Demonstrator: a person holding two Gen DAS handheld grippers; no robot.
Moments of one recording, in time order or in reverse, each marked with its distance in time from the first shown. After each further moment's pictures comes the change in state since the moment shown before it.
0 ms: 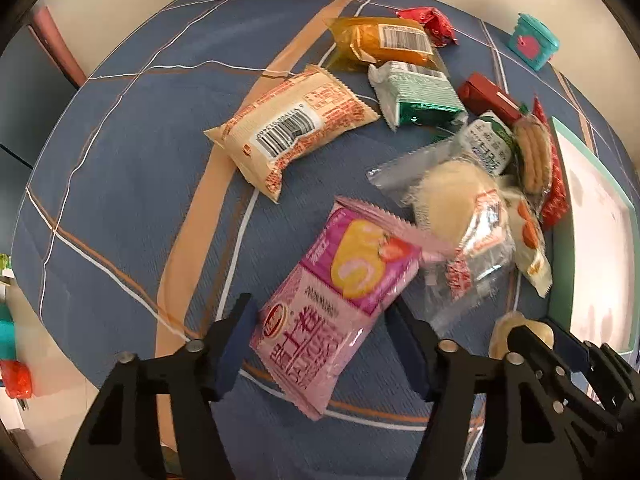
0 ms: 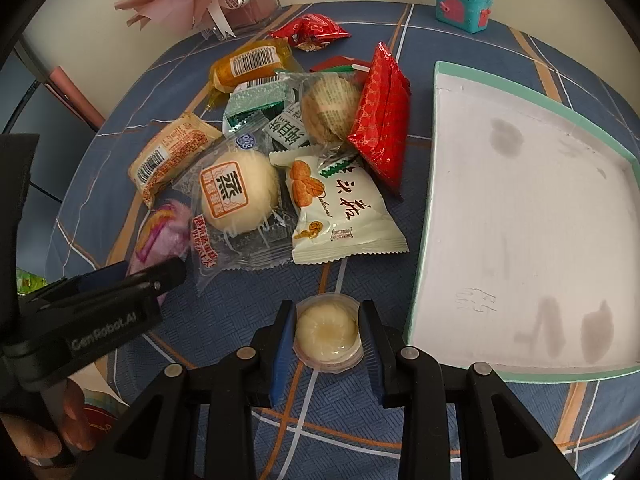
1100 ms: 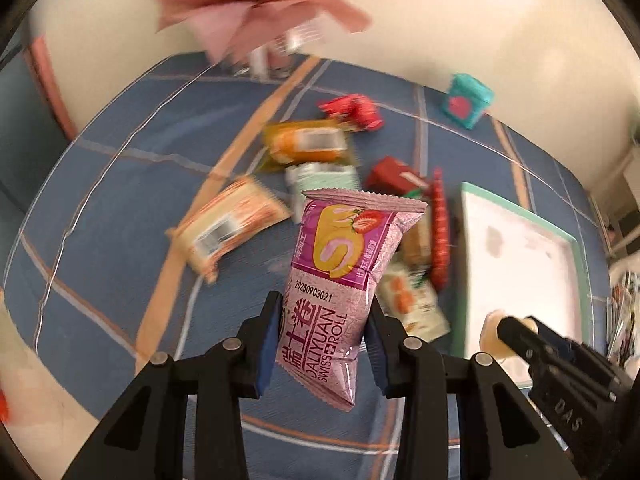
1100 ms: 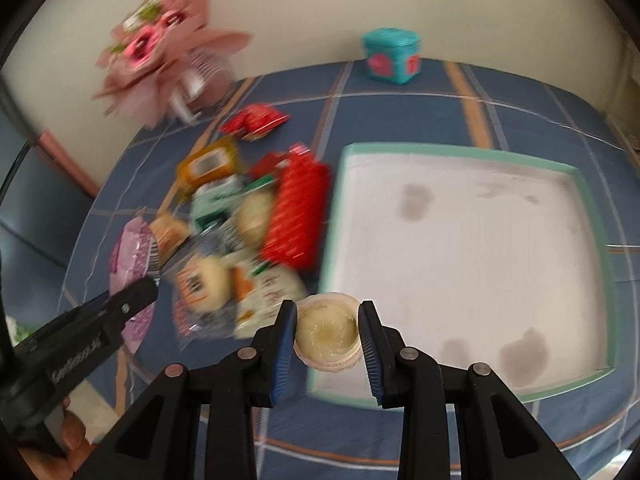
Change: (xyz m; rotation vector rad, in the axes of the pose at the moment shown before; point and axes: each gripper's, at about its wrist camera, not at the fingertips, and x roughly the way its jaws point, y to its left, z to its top) left arm -0.076 -0.057 0.023 0.056 -0.226 -0.120; right arm -0.068 -0.061 0.030 0.140 -0.171 -0.034
